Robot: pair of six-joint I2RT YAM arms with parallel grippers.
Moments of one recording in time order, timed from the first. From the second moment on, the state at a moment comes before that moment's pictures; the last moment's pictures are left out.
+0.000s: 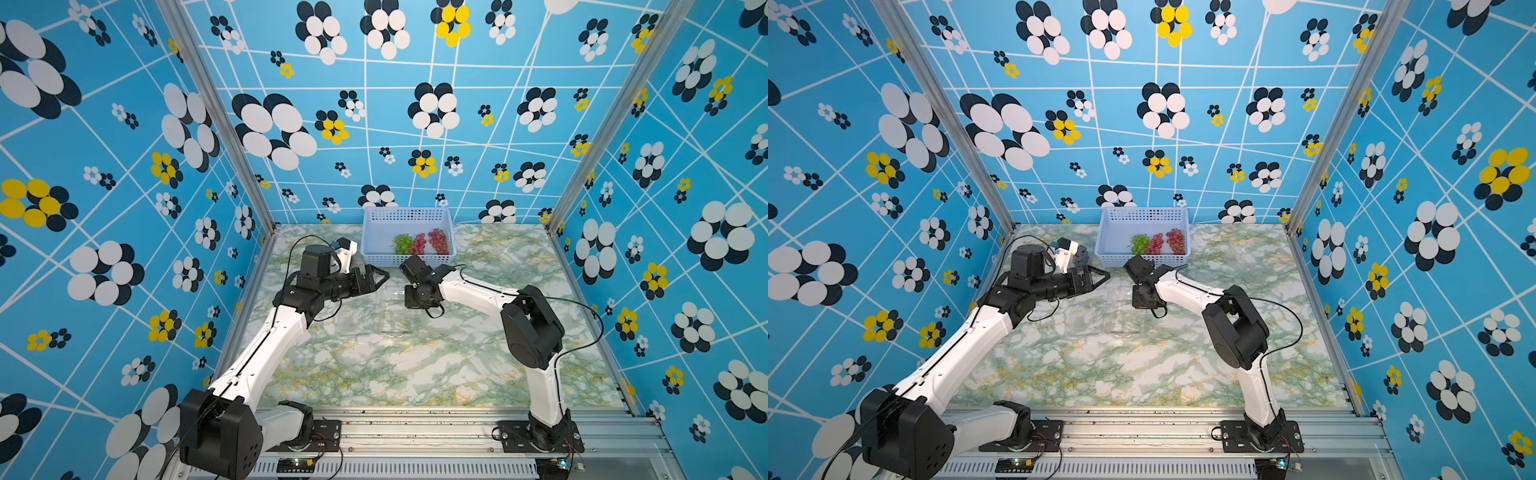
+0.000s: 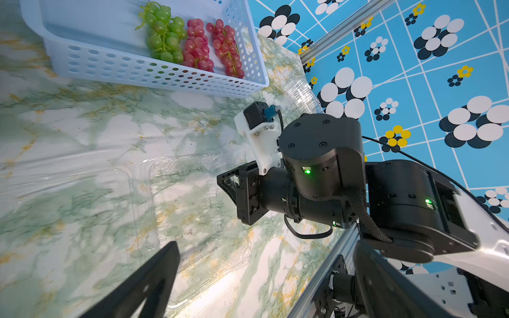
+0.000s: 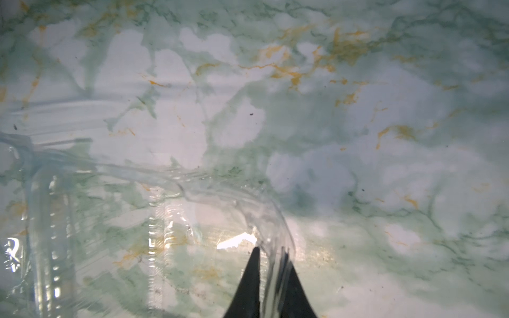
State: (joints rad) left arm -0.24 1.24 1.00 -0.34 0.64 -0.56; right arm 0.73 2.07 1.59 -0.71 0.12 0.64
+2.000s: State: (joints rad) left arm -0.36 1.59 1.20 -0.32 0.45 -0.57; right arm 0.31 2.30 1.96 -0.80 0.15 0.35
